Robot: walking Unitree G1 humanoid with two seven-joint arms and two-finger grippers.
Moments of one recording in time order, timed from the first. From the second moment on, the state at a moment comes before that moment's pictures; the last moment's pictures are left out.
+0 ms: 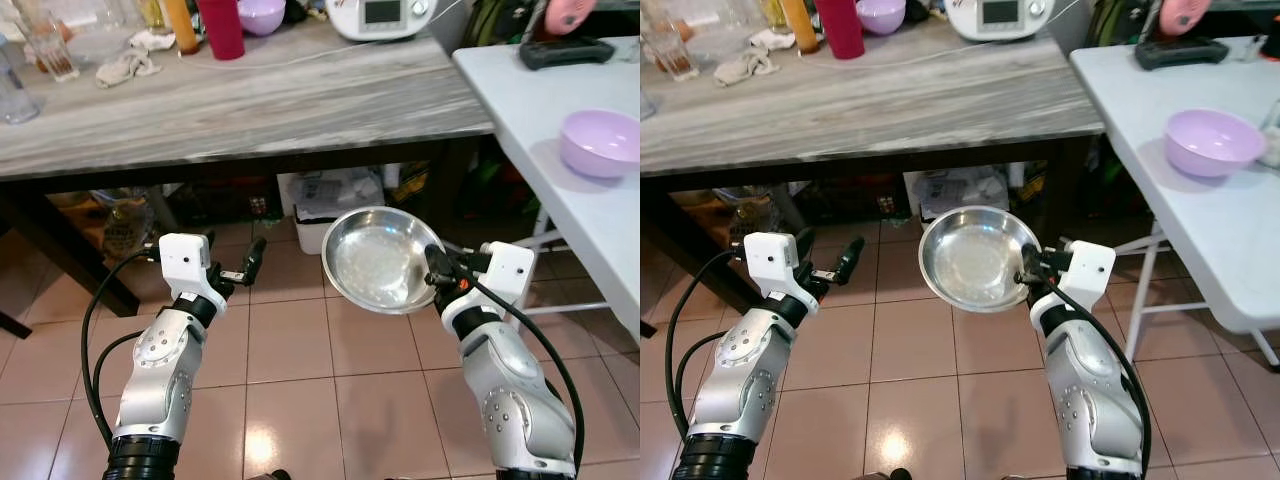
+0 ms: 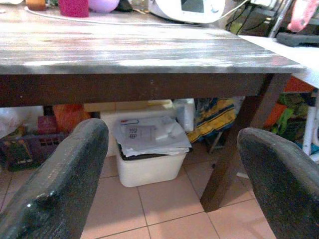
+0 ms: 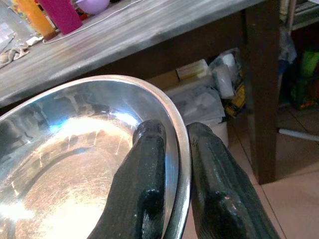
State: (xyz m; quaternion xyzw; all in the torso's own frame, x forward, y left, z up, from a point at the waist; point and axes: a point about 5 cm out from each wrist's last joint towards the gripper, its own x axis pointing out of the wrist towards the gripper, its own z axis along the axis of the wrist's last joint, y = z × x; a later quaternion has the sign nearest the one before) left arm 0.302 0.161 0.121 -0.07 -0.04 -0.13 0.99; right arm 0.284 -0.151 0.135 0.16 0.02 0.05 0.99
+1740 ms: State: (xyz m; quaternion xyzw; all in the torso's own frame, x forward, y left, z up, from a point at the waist) left arm 0.301 0.150 0.123 -0.08 -0.04 -0.16 0.98; right arm 0.296 -0.179 0.156 0.14 -0.04 -0.03 0.99
